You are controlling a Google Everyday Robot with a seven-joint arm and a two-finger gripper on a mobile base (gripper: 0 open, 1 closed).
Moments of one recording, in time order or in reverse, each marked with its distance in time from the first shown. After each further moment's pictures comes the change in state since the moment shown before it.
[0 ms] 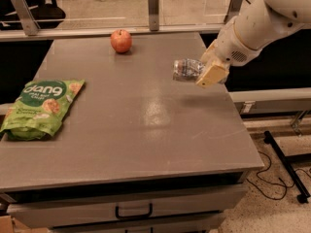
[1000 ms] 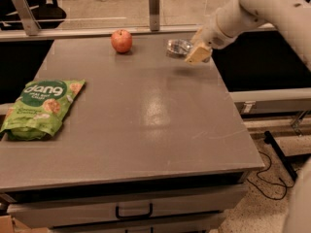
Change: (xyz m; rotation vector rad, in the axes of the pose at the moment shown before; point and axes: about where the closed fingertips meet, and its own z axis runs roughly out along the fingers) arm -0.001 -0.114 0.069 0.117 -0.071 0.024
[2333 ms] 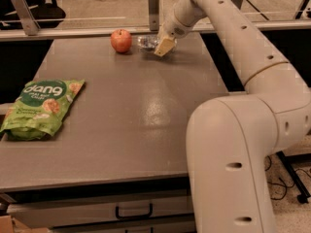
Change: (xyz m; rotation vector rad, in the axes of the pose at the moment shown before) arm -0.076 -0.043 0.113 -0.105 -0.032 -0.137
